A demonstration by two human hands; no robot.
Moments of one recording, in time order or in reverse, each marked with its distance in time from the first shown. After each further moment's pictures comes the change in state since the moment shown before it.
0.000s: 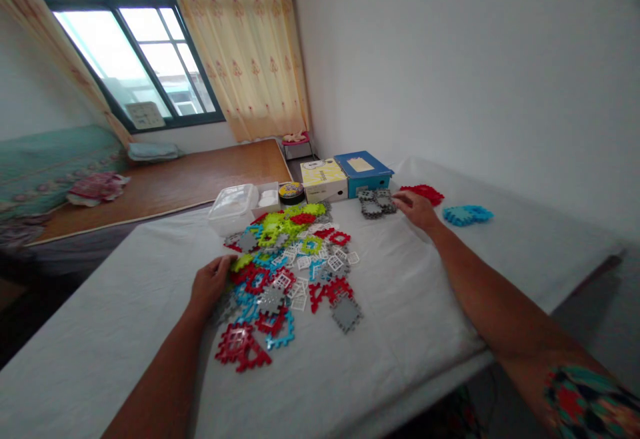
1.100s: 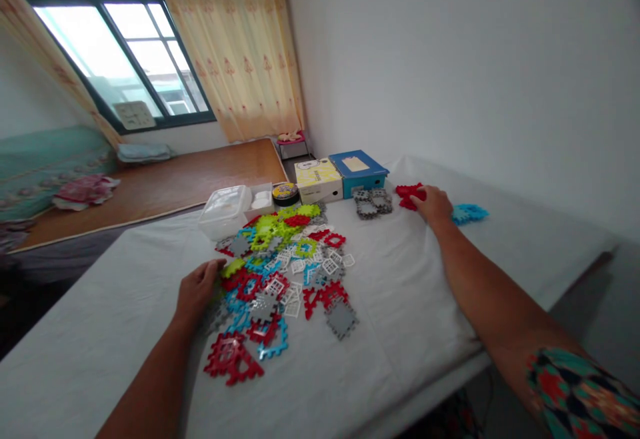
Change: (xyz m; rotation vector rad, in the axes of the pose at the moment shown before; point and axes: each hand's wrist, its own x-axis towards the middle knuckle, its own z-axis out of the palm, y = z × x) left_hand -0.002 0.004 -0.002 -0.111 0.046 -0.084; right_hand 0.009 0.046 -0.024 -0.450 0.190 0.378
